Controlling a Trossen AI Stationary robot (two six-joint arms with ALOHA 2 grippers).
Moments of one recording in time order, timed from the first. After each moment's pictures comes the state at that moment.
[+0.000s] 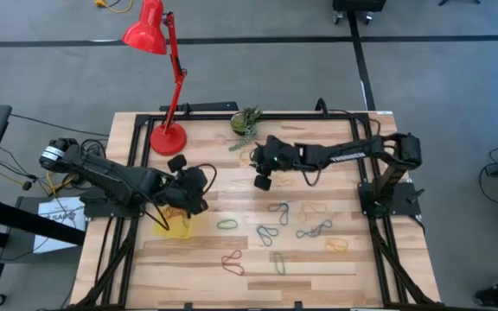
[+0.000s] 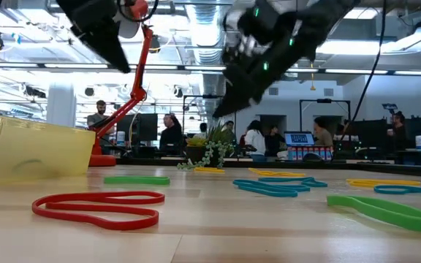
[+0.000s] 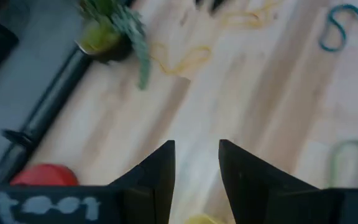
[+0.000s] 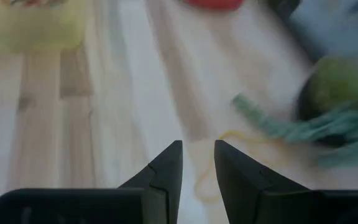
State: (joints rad) left arm -0.29 1.27 1.01 -0.85 -0.70 -0.52; right arm -0.17 1.74 1.03 0.01 0.08 -0.07
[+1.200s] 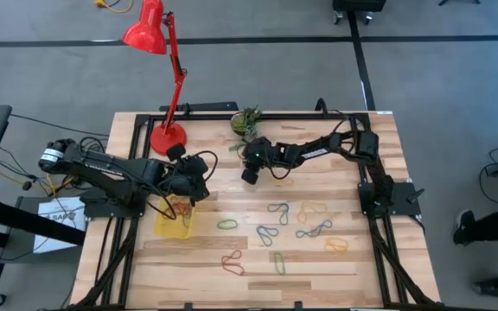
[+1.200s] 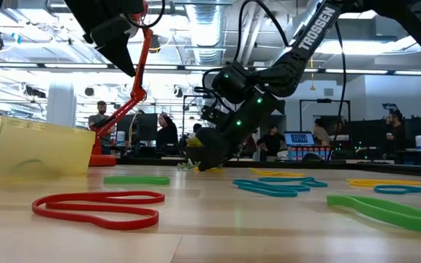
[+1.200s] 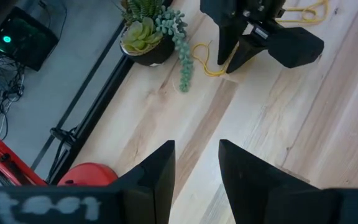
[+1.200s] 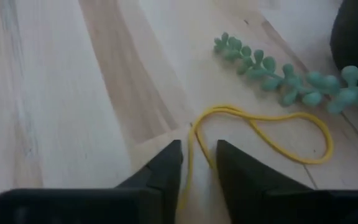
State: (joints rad) left arm -0.17 1.27 1.02 -0.88 -0.74 -0.44; right arm -0.27 2.14 1.15 0.15 0.11 0.02
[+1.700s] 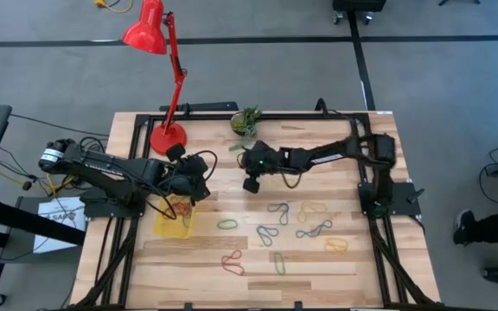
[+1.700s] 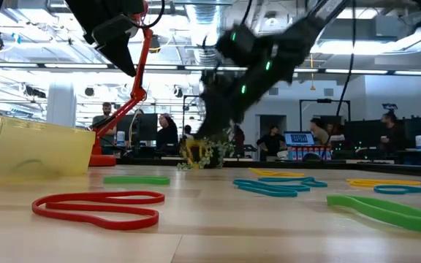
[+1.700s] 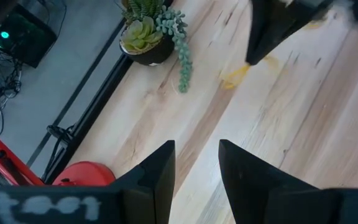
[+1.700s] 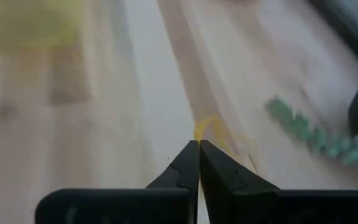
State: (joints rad) left arm -0.17 1.27 1.02 -0.87 -0.74 -0.46; right arm -0.15 1.92 1.14 0.09 0.10 -0.06
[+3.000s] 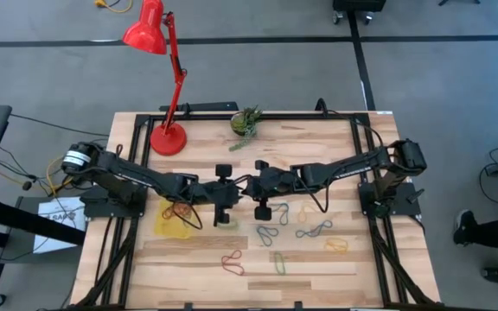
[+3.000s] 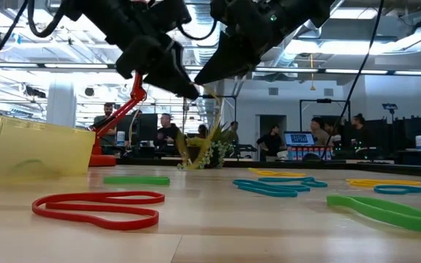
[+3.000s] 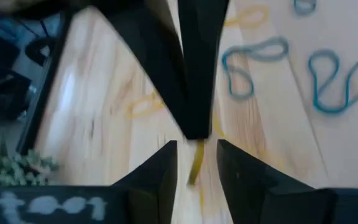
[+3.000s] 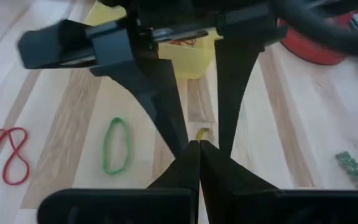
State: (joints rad) left arm -0.17 1.53 0.89 -0.04 -0.38 0.22; right arm 0.10 1.72 1.14 -0.07 0.11 -0.08
